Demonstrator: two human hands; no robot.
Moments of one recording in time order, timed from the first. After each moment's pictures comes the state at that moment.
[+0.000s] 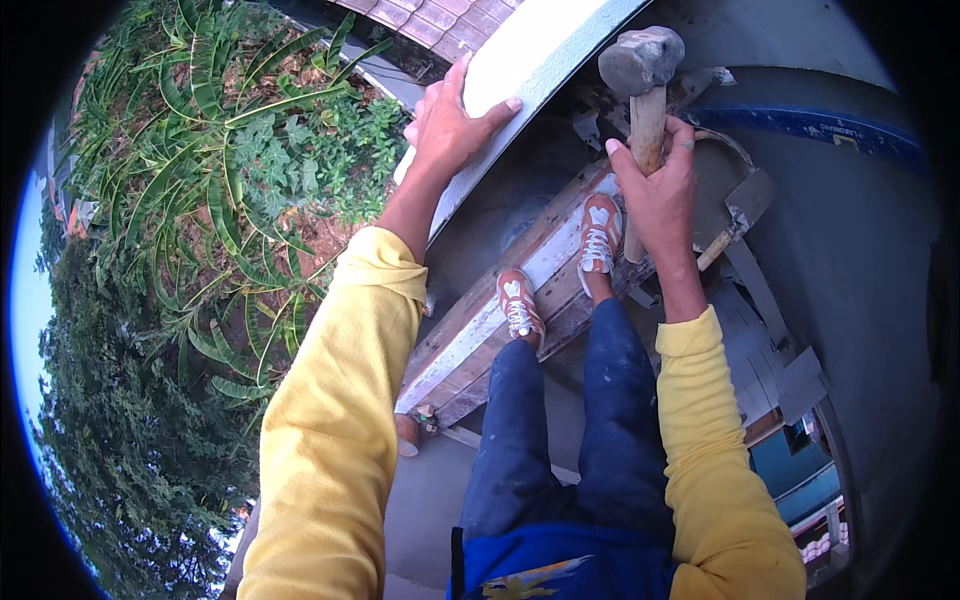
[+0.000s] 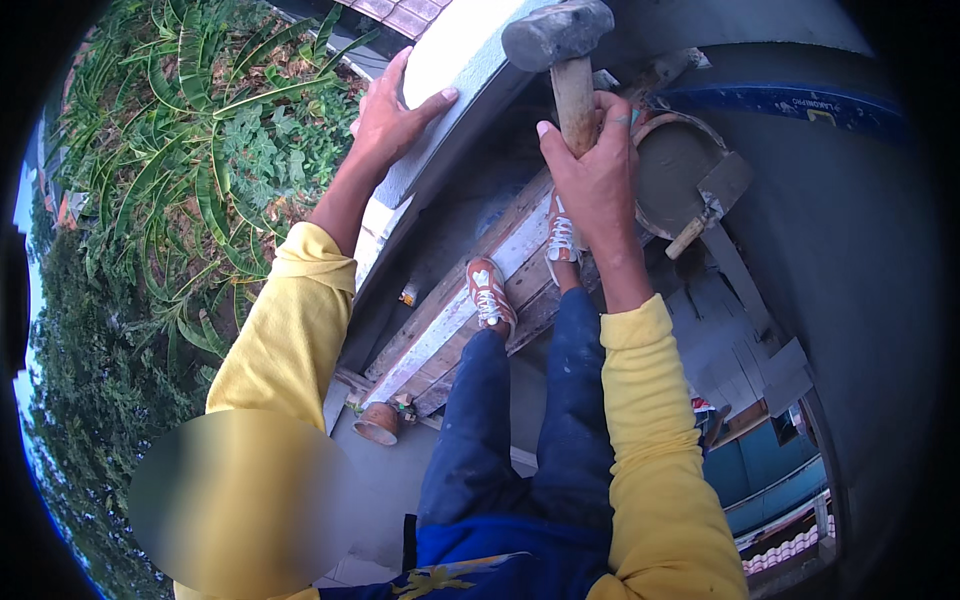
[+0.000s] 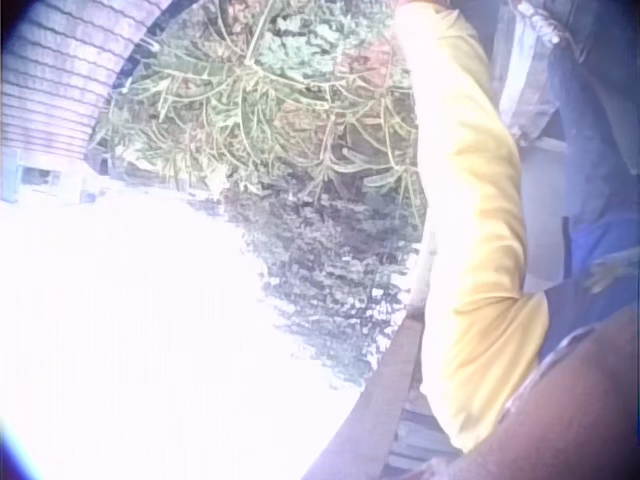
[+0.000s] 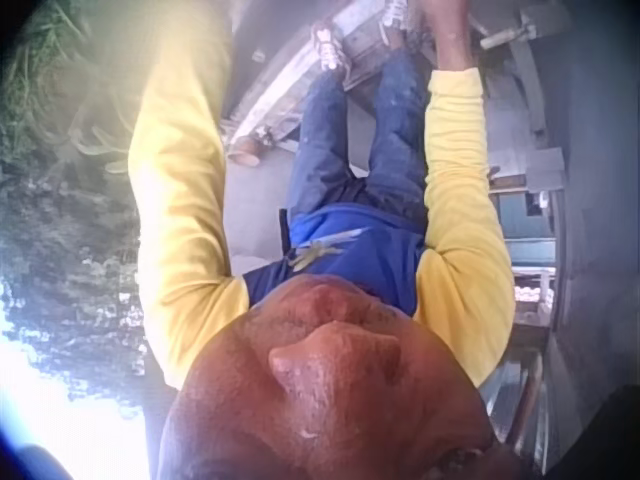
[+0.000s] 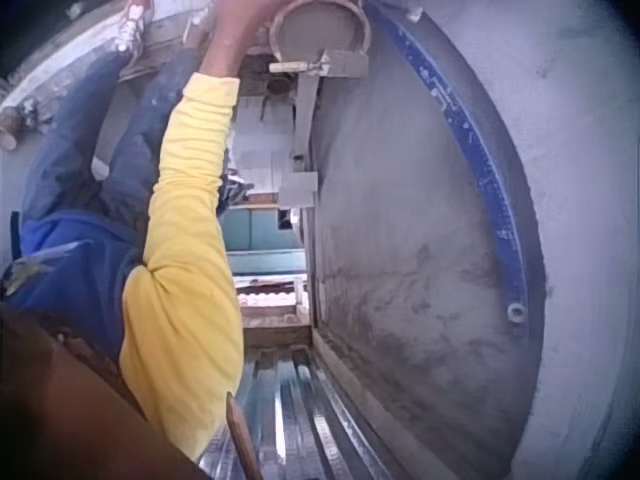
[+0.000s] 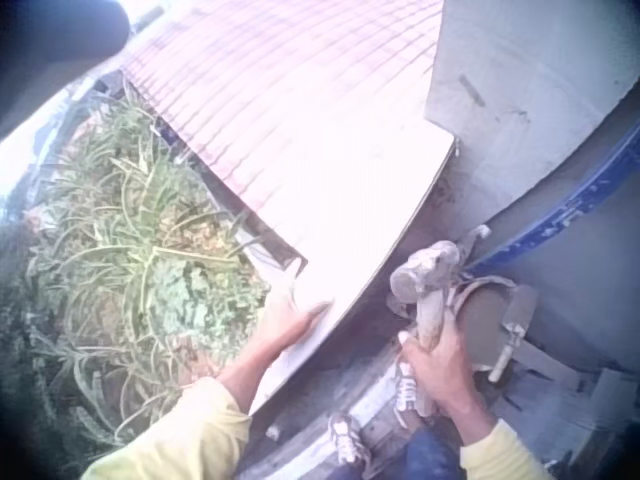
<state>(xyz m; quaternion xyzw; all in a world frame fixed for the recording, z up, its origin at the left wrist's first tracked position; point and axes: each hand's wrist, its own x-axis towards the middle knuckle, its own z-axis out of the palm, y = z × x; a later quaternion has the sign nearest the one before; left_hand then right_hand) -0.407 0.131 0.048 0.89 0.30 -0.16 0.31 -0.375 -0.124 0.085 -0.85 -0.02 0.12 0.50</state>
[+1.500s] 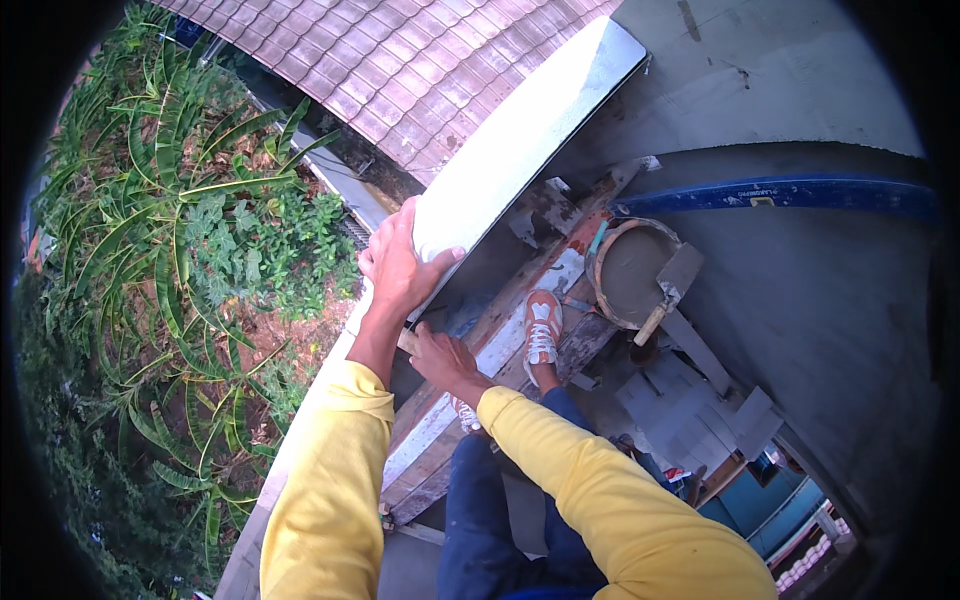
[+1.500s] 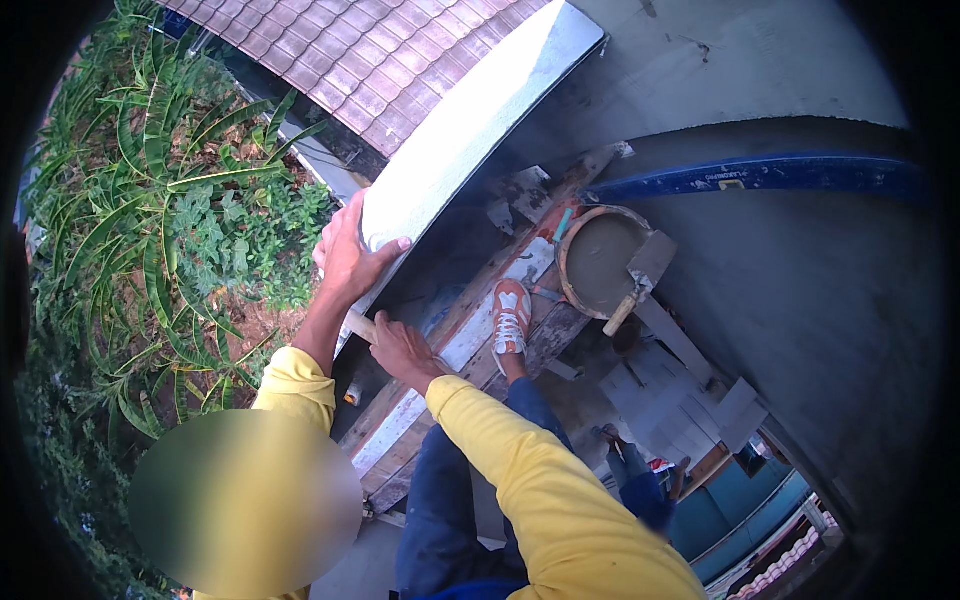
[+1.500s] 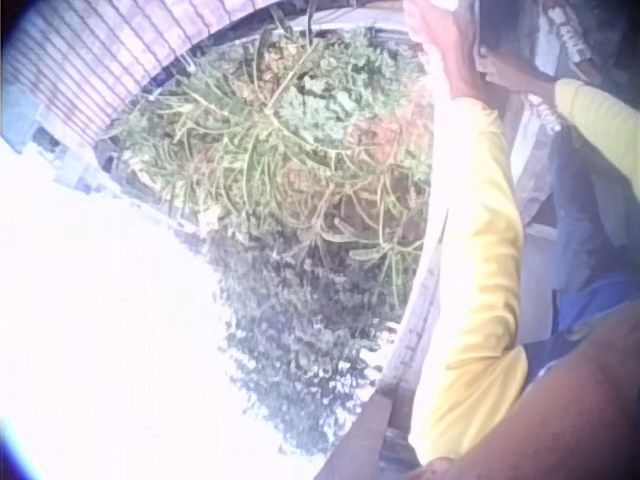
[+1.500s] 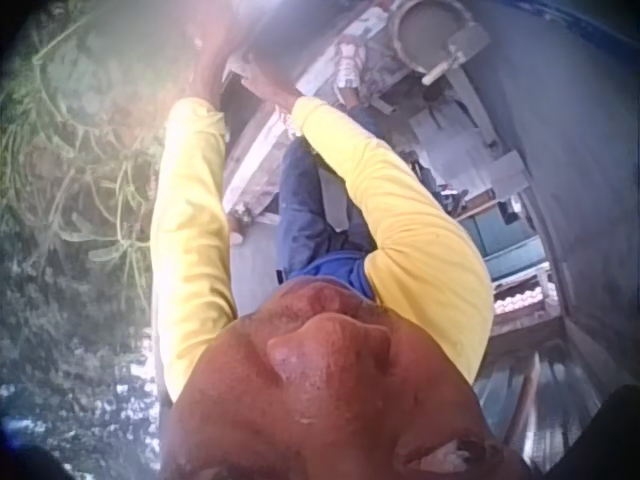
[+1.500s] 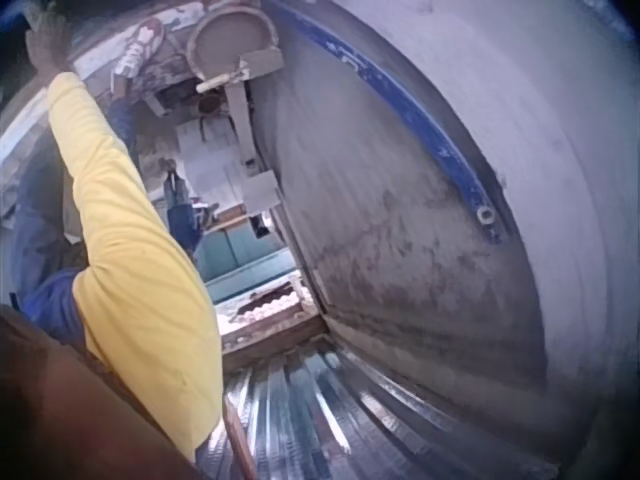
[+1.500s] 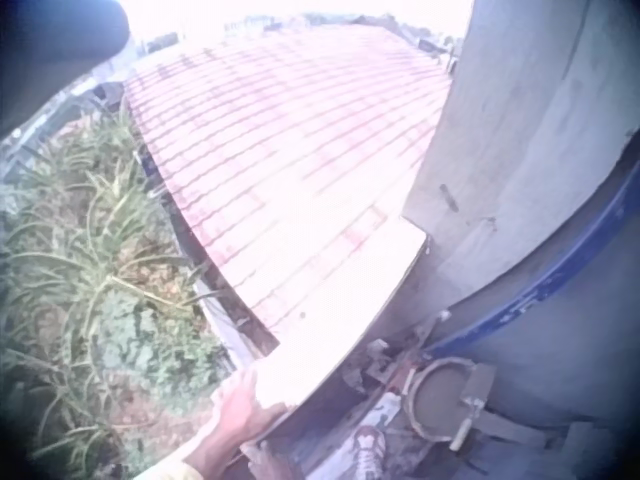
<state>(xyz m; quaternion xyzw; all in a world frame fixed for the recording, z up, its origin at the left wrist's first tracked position) -0.458 0.143 0.055 0.90 0.27 -0.12 0.33 -0.544 0.001 0.001 -0.79 -0.21 0.50 0.28</state>
